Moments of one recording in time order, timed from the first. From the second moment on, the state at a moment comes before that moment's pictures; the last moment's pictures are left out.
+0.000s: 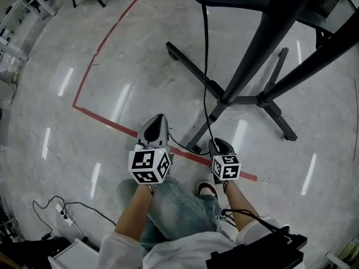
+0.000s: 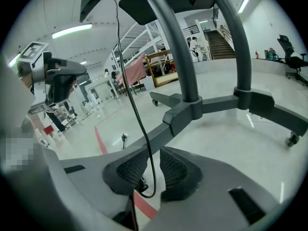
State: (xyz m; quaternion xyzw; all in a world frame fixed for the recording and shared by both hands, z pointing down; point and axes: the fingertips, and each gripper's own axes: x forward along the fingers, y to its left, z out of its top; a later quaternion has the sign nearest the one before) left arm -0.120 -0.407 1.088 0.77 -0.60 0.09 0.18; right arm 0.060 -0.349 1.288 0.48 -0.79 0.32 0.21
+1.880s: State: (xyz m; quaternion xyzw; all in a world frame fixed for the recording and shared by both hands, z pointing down) left arm -0.144 -0.325 0.532 0.76 -0.61 0.07 0.20; right arm -0.004 -0.372 0.547 0.47 -0.85 0.15 0.20
